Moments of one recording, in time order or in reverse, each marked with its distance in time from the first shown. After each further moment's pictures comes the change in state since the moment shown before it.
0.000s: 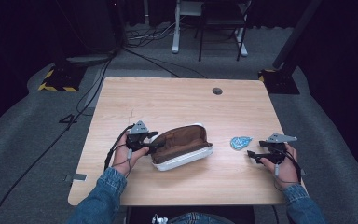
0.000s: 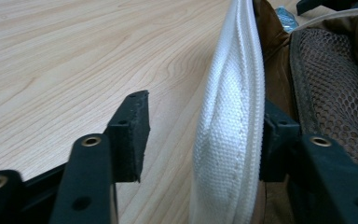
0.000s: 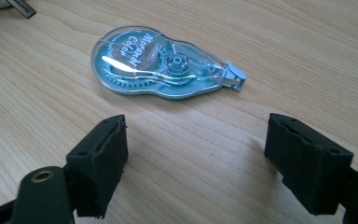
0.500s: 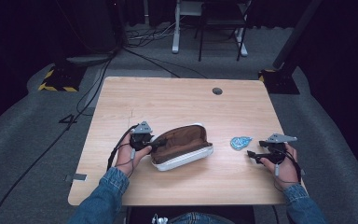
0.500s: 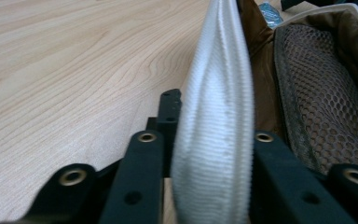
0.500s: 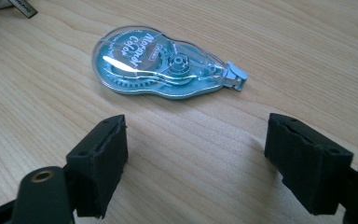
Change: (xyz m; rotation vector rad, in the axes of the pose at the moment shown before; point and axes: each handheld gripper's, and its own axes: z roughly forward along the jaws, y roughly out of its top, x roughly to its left) left arm -0.002 0.003 0.007 0.028 -0.062 -0.003; right arm 0.000 0.000 0.000 0.000 0.003 -0.001
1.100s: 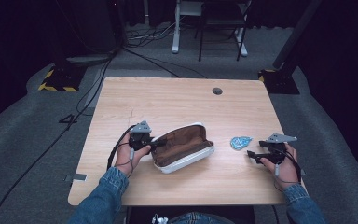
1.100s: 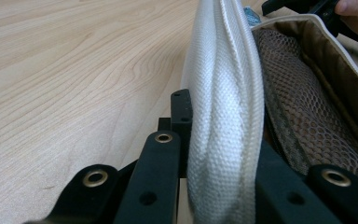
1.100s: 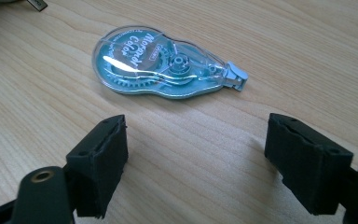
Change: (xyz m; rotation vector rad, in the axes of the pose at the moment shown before) left arm -0.005 0.005 -0.005 0.002 -0.054 -0.008; right arm 0.000 0.000 0.000 0.000 0.000 0.000
